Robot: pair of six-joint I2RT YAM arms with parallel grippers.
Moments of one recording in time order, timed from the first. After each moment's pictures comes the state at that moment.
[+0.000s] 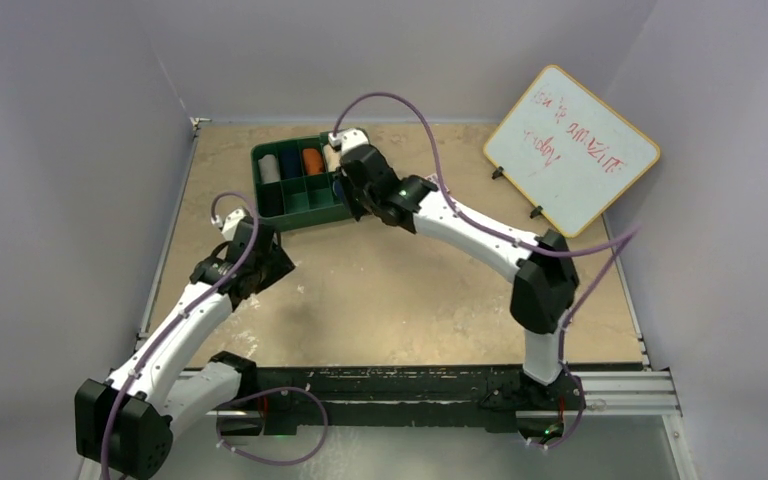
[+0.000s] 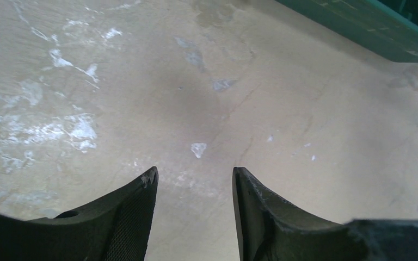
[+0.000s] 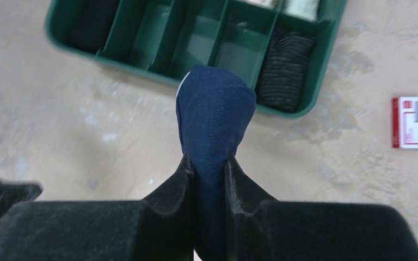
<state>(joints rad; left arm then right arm) -0.34 0.96 0.71 -0.68 -0.28 -0.88 0.87 1.85 1.65 -0.44 0.24 0.23</state>
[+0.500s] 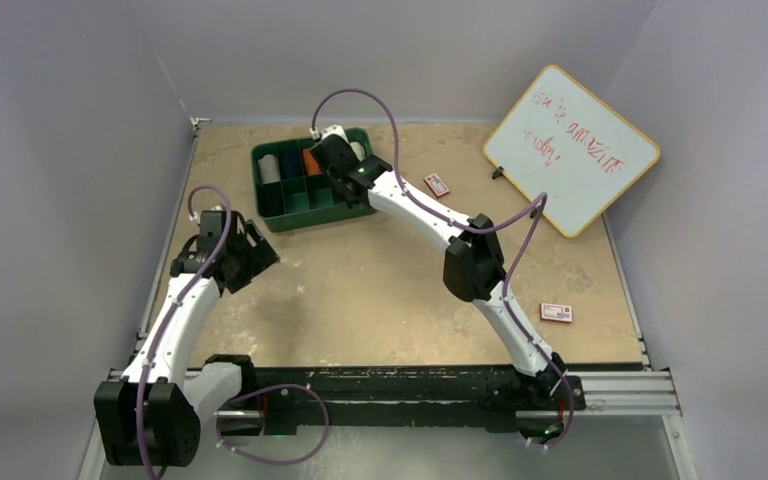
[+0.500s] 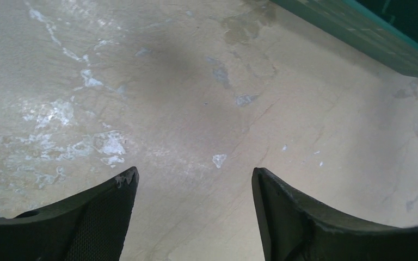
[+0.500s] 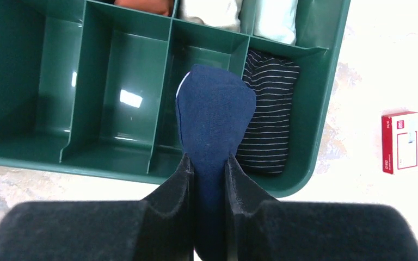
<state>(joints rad) -0.02 1.01 0.72 -0.67 -0.03 -0.67 0.83 2.42 2.38 -0.78 0.40 0.23</state>
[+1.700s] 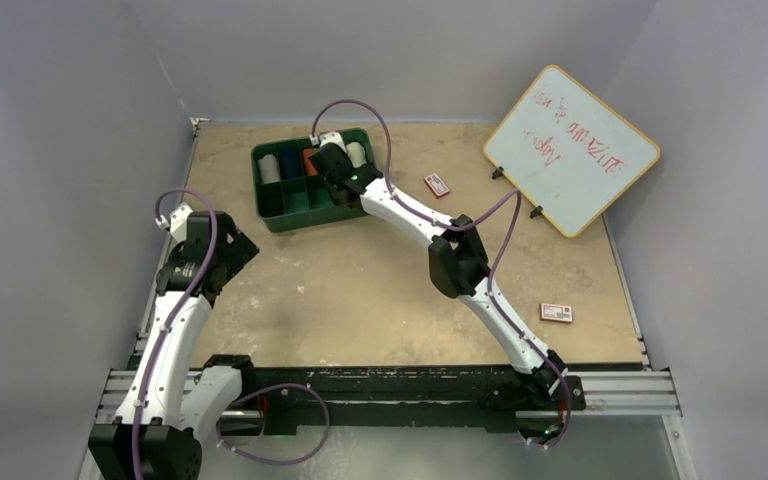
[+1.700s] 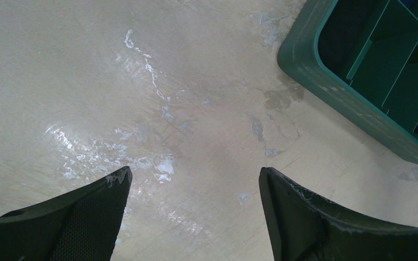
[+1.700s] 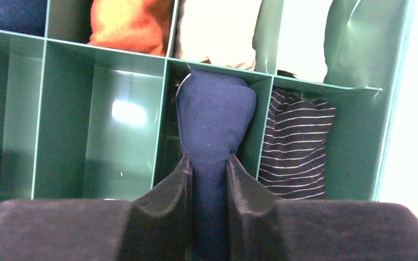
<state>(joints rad) -0.01 0.88 0.79 -0.78 -0.33 -0.74 0.81 2.61 2.49 -0.68 0.42 0.23</state>
